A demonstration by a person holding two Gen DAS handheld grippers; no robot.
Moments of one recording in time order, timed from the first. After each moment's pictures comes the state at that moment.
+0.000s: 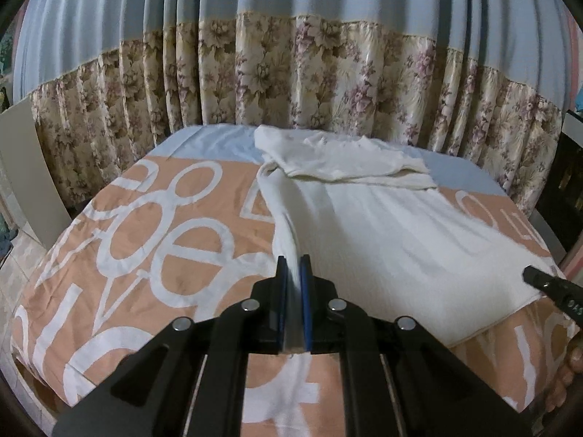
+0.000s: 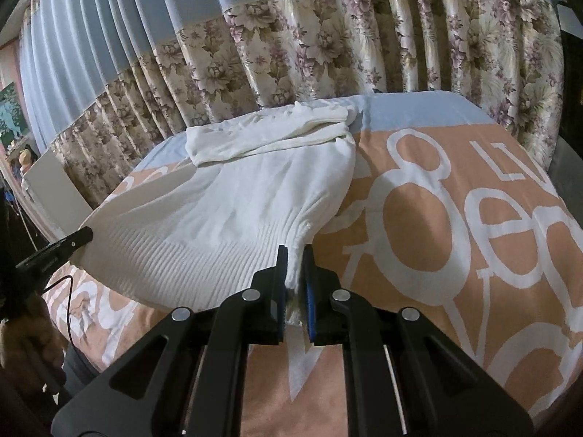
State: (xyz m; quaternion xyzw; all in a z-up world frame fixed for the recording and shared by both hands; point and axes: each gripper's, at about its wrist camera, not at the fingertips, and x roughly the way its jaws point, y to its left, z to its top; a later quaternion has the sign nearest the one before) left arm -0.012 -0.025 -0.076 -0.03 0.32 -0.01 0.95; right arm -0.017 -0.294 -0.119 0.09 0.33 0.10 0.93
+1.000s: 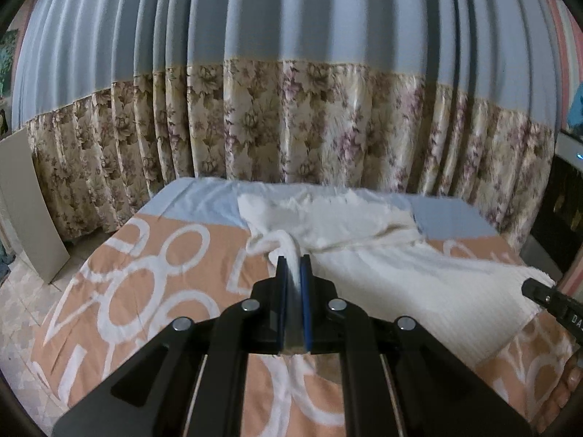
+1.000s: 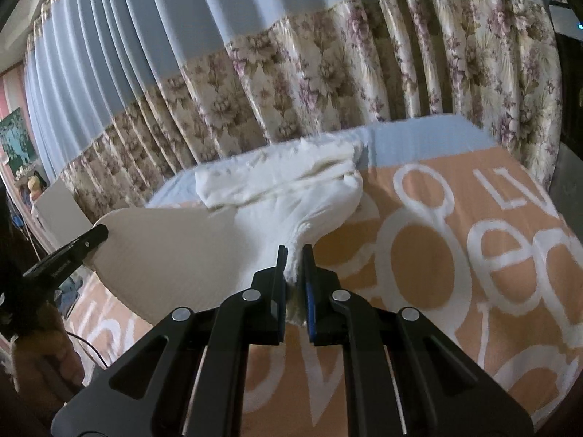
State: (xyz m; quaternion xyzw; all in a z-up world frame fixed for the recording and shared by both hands) left arm 0.031 -0.036 -0.011 -0.02 0.25 -0.01 0.97; right arm -0.009 -0.303 -0.074 0.13 0.28 0.11 0.95
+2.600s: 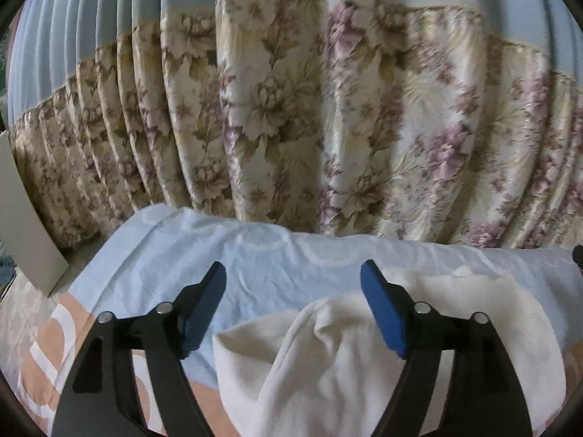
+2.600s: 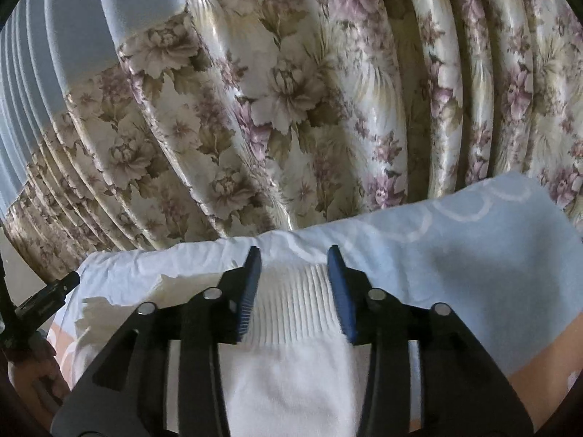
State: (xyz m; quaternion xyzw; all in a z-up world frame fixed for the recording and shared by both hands) left arm 0.398 -0.005 -0.073 -0.01 0.30 0.06 0.95; right arm 0.410 -0.326 -0.083 0.14 0.29 0.05 0.95
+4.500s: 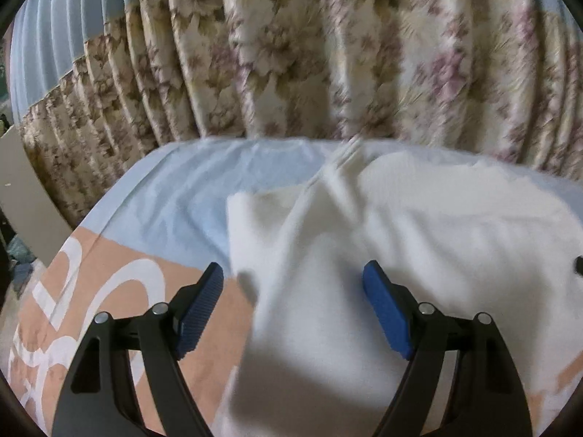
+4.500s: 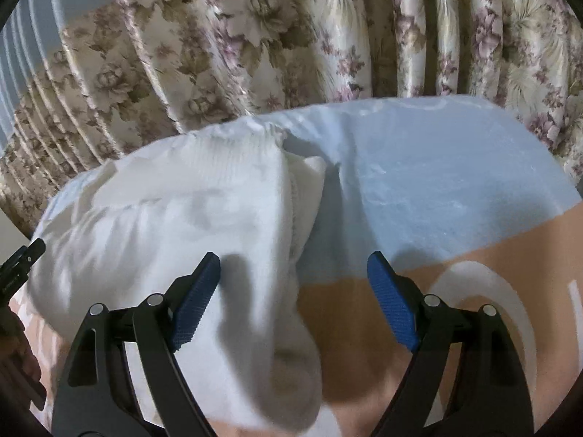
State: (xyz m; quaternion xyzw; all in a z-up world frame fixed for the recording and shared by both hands) left arm 0.342 -0.004 -0.161 0.02 0.37 0.09 0.93; right arm 0.339 -0.339 -0.174 0.10 0.38 0.02 0.92
